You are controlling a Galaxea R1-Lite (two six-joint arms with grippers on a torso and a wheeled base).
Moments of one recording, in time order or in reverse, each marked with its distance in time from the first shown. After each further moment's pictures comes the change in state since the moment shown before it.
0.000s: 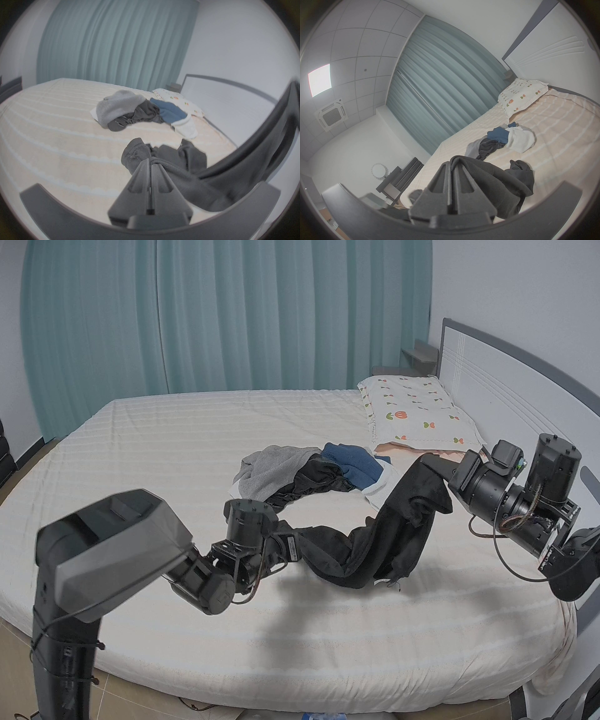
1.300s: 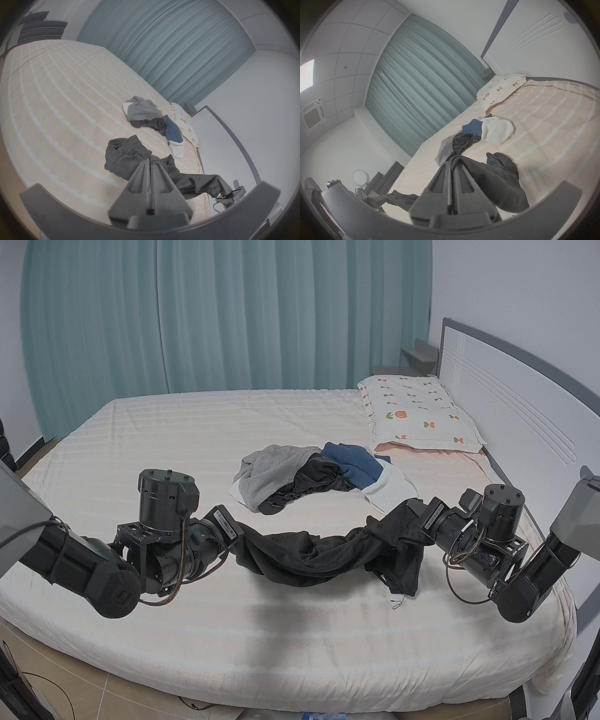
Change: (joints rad) left arm 0.048 -0.496 0.366 0.176 -0.010 -0.519; right arm -0.013 0.328 0.043 -0.259 -0.156 0.019
